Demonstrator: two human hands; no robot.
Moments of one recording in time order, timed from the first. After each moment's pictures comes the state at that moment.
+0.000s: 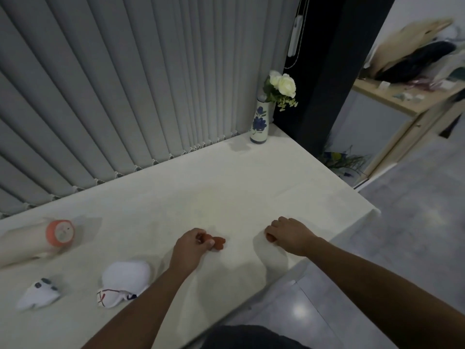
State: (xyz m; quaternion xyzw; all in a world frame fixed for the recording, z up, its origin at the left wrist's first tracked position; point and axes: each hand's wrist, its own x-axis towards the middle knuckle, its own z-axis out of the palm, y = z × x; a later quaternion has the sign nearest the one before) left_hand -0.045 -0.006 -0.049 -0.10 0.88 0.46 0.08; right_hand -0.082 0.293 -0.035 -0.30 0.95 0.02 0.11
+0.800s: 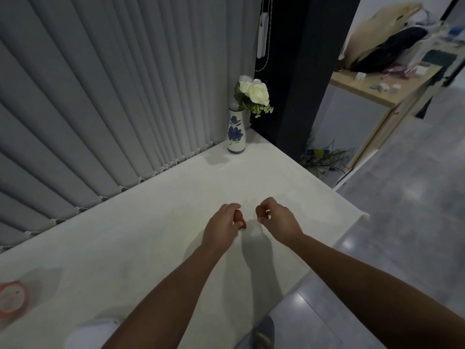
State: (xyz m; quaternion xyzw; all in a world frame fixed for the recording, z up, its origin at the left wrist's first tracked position) left_hand -0.165 0.125 -0.003 0.11 0.93 0.36 0.06; right_hand -0.155 0.303 -0.007 0.06 0.93 -0.35 0.05
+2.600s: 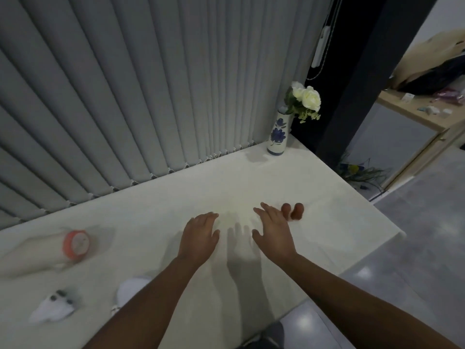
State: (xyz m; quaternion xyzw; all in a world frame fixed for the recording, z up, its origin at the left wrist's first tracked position) left_hand -0.102 -0.033 -0.021 0.07 0.98 0.21 -0.03; right_hand -0.105 0.175 -0.009 -0.08 0.97 -0.24 -0.05
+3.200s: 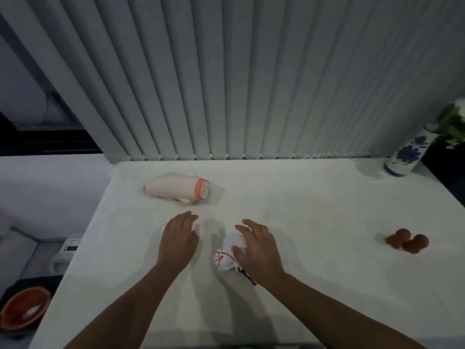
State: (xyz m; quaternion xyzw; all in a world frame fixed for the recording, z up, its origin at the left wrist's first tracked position) left_hand 0.067 -0.268 -0.040 -0.18 0.96 0.16 -0.12; right_hand -0.006 -0.059 -0.026 -0.33 0.91 -0.25 0.03
